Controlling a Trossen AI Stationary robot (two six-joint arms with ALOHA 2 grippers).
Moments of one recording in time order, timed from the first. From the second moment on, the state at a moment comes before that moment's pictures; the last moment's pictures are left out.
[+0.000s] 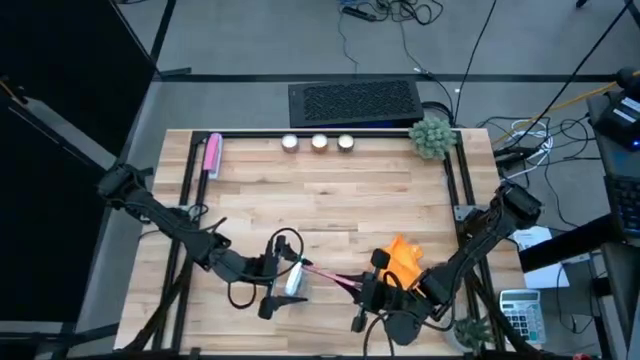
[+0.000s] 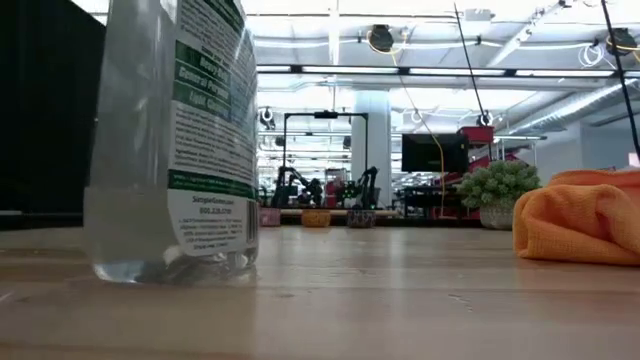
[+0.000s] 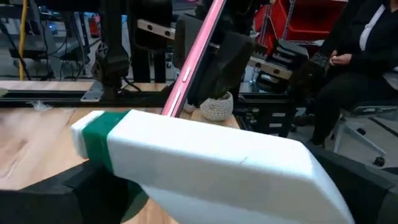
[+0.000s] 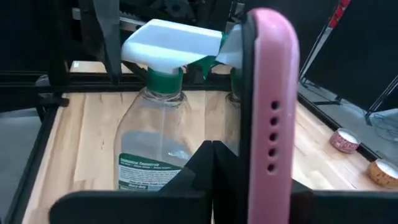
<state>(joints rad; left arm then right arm) -0.57 1.42 0.82 0.44 -0.38 -0.15 0.72 1.73 1.32 -0.14 1.05 0.33</state>
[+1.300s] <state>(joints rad) -0.57 1.42 0.83 0.42 -0.33 -0.14 0.55 1.68 1.32 -0.06 0.87 0.20</state>
